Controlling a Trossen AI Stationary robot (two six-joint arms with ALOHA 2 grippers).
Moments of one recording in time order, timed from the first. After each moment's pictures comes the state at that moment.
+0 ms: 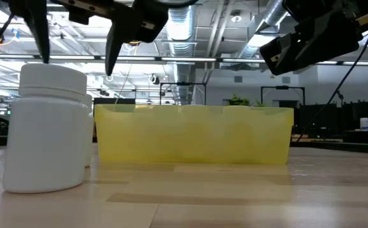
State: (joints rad) left arm -0.39 1.79 1.41 -0.92 0.13 0.57; right arm 0.22 1.18 0.59 -0.08 -0.21 -0.17
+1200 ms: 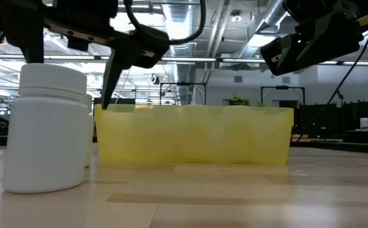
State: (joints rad) left arm -0.38 1.85 1.35 -0.85 0.15 0.58; right arm 0.22 1.18 0.59 -0.08 -0.21 -0.17
